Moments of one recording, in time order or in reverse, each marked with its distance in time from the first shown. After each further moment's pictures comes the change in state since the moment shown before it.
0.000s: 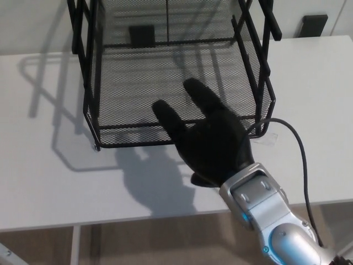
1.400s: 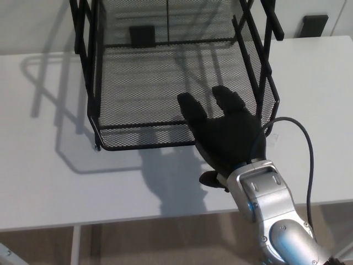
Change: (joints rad) left_arm -0.006 0.018 -0.011 0.038 0.038 -0.081 -0.014; right_arm 0.026 0.052 -0.060 0.013 0.160 0.126 0.080
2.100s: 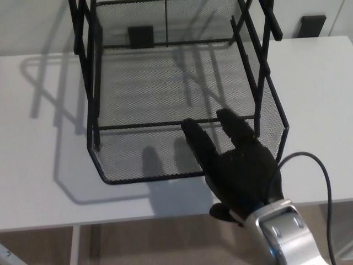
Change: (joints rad) left_arm -0.003 0.011 -0.006 0.021 0.022 -0.047 -0.005; right_arm 0.226 -0.155 0.096 -0.272 -0.006 -0.009 -0.020
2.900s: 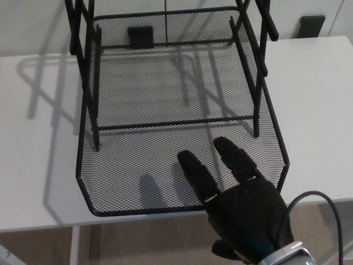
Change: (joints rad) left_arm -0.003 0.001 0.003 -0.007 0.000 0.000 -0.001; right_arm 0.161 -0.066 0.050 -0.139 -0.030 -0.029 -0.057
